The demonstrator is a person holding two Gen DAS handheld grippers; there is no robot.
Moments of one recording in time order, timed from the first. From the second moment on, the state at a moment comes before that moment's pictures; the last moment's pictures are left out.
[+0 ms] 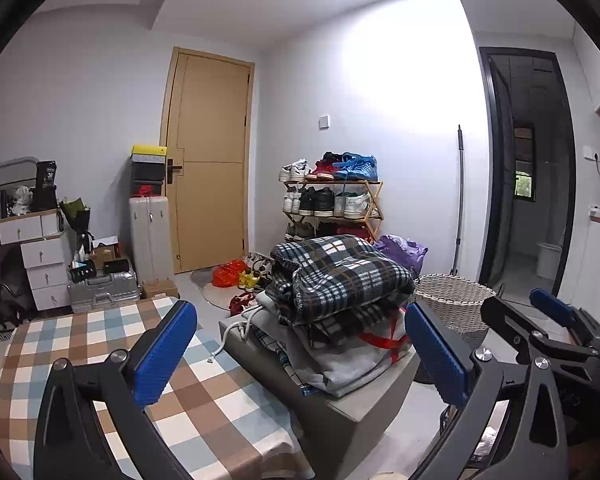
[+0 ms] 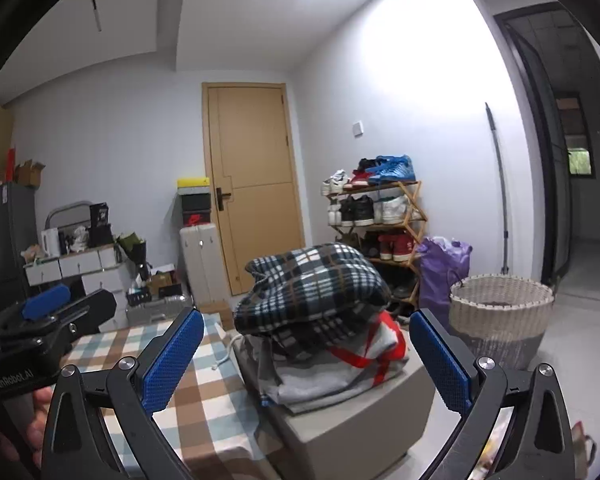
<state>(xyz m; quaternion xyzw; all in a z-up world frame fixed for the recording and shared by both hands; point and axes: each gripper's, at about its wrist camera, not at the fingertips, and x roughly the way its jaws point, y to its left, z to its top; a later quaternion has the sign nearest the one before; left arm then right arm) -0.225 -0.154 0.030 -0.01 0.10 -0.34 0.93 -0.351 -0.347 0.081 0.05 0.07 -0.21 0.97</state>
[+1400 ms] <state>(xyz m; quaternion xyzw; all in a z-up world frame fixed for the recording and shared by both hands) -0.237 -0.154 0.030 -0.03 0.12 -0.34 0.93 -0.376 -0.341 0.084 0.06 0.05 -0.21 0.97</state>
